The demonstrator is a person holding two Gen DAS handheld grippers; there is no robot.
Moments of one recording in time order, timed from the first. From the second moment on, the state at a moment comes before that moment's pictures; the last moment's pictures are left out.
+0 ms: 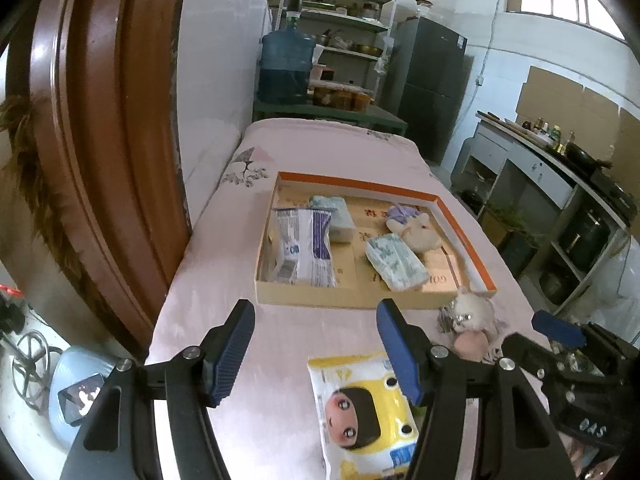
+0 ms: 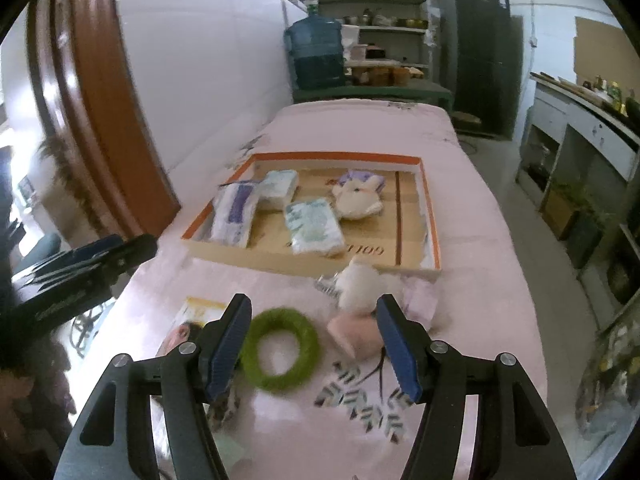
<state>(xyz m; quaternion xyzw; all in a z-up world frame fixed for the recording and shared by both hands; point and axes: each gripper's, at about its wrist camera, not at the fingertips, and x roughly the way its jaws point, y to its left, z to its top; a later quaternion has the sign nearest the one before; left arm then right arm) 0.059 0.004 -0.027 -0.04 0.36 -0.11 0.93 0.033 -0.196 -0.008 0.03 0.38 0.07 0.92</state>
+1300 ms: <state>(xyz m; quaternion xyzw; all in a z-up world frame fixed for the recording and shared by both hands) 0.081 -0.119 -0.092 0.18 0.41 -0.27 0.85 -0.046 -0.176 -0.057 0.02 0.43 0.23 0.87</state>
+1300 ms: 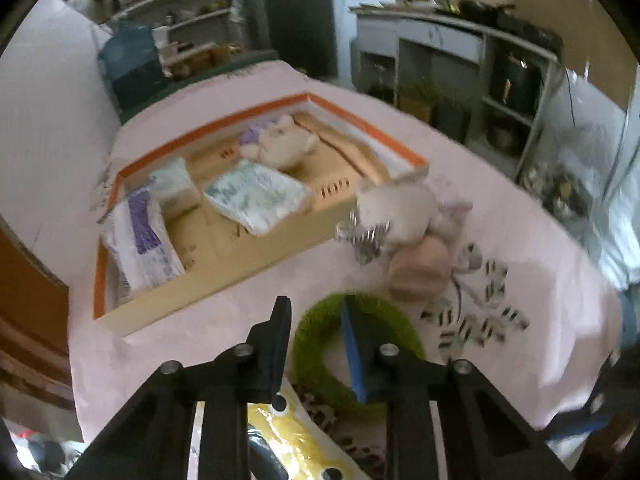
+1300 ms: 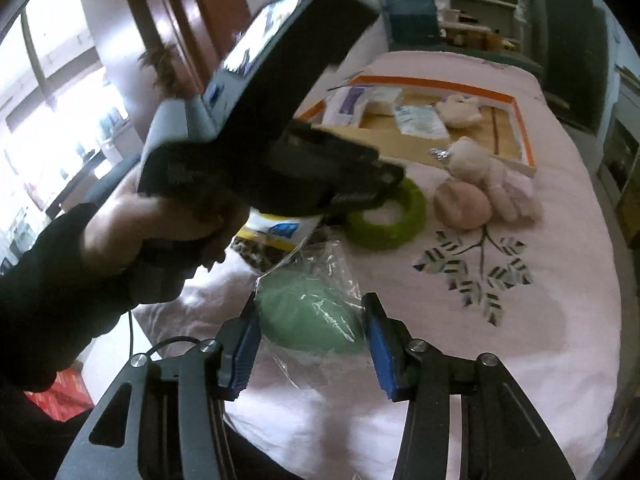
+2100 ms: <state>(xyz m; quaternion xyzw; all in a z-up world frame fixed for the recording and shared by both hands) 0.077 -0.073 -0.028 0.02 0.35 -0.29 0.89 -0.015 -0.206 -0.028 0.07 0.38 0.19 0.90</state>
